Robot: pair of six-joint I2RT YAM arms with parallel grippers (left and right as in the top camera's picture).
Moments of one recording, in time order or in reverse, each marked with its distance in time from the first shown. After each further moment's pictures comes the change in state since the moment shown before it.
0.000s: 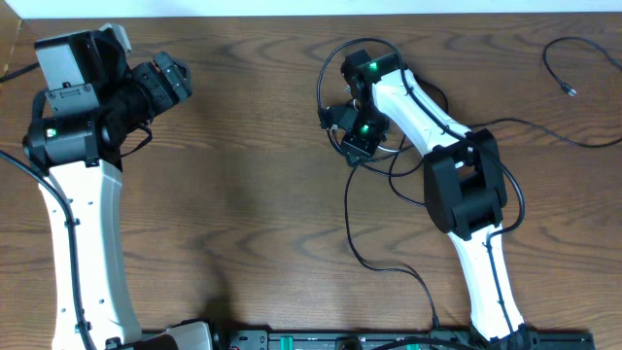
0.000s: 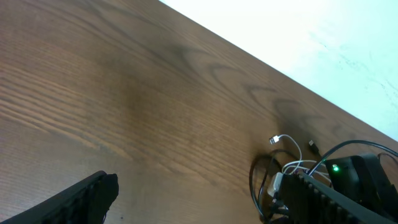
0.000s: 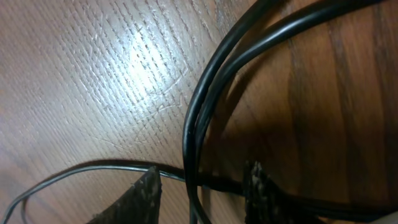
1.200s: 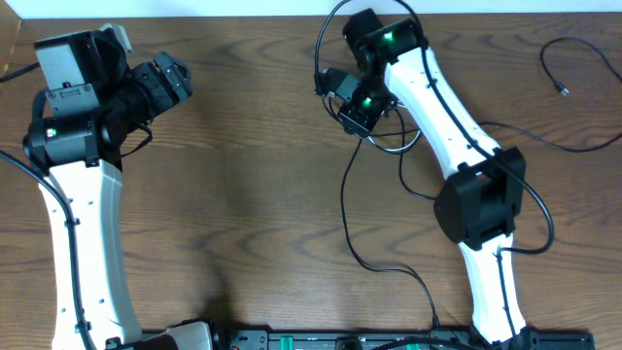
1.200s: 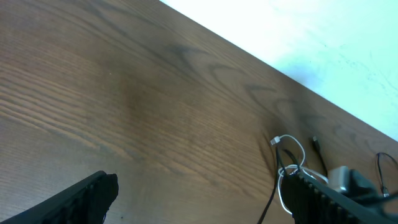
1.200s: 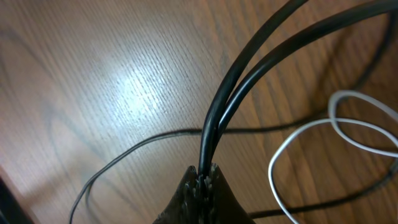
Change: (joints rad) left arm 0.000 0.000 0.000 -0.001 0.000 0.000; right arm 0.004 -0.113 0.231 -0.159 -0.046 0.074
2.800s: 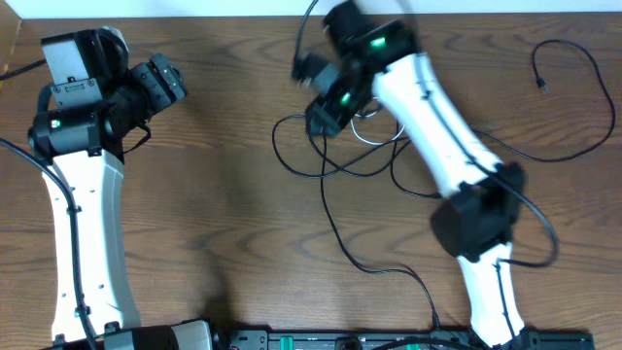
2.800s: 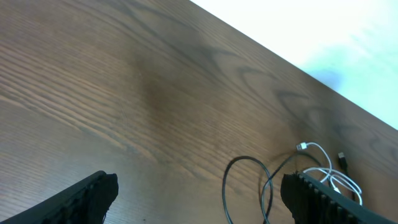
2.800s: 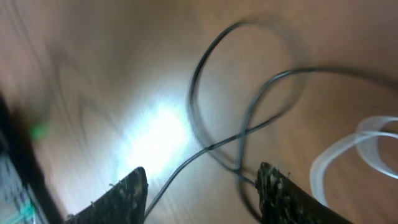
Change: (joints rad) left arm 0.000 0.038 0.000 0.001 -0.112 0.003; right arm 0.094 -0.038 0.011 0.075 -0.115 0.195
